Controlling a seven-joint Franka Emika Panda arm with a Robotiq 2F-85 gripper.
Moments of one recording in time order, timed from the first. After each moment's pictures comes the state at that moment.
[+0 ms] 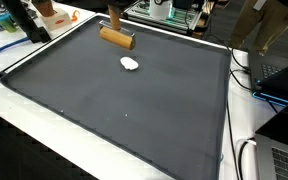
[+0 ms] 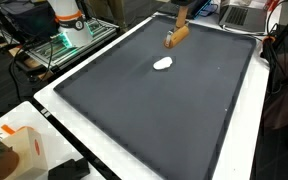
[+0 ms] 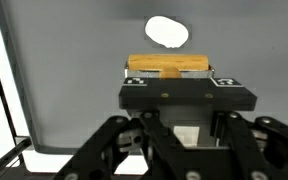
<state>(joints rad) 0.09 0.16 0.07 -1.72 -0.11 1.84 0.23</state>
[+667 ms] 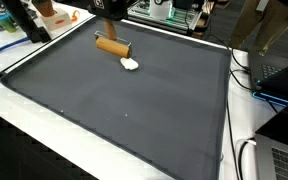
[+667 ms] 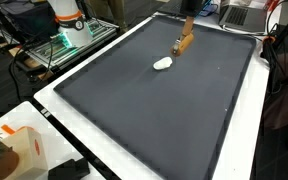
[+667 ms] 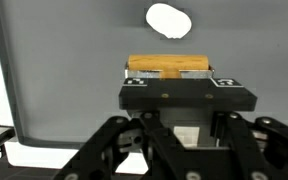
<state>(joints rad) 0.08 0.28 0.06 -1.61 -0.11 1.84 0.15</state>
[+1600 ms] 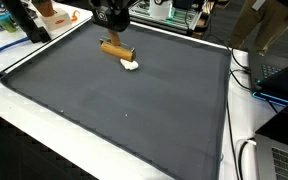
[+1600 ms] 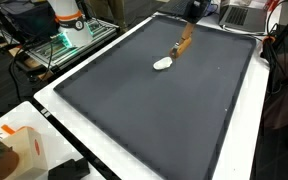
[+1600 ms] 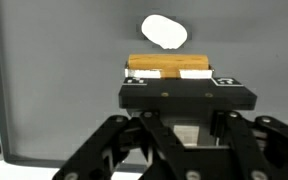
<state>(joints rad) 0.10 0.44 0.06 -1.41 -0.10 1.66 0.16</state>
